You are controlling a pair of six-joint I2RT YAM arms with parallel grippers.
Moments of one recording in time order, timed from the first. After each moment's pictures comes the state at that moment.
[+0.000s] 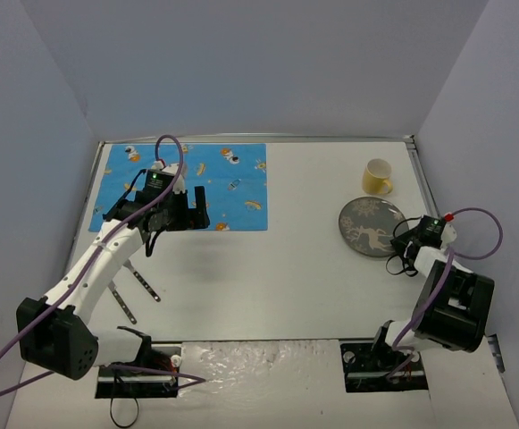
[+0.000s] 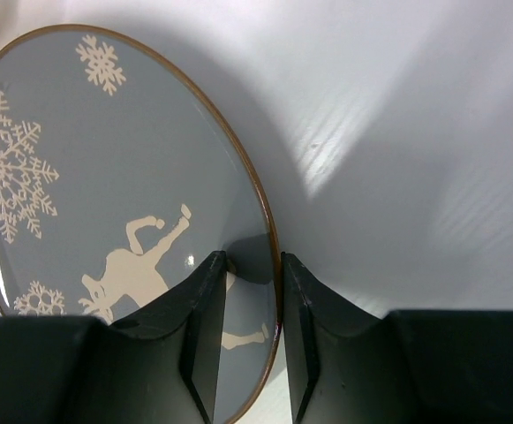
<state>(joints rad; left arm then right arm) -0.33 1.27 1.13 -0.70 0.07 -0.35 -0.40 1.41 0.52 0.03 -0.02 0.68</state>
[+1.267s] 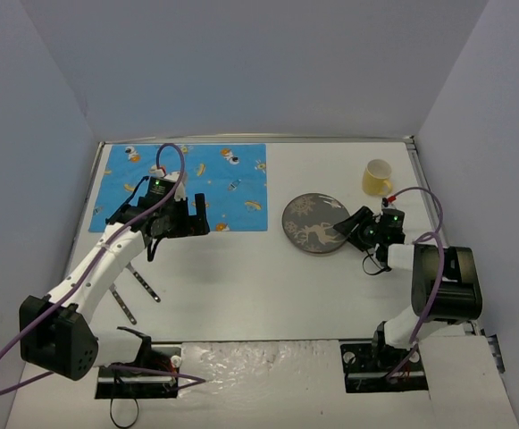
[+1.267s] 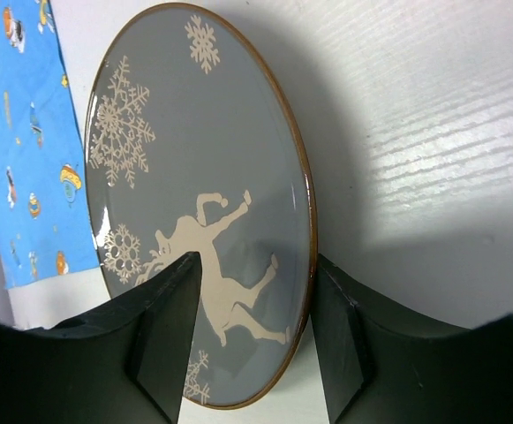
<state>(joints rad) -0.33 1.27 1.07 -0.68 0.07 -0.38 -0.09 1.57 0.48 0.43 -0.40 0.71</state>
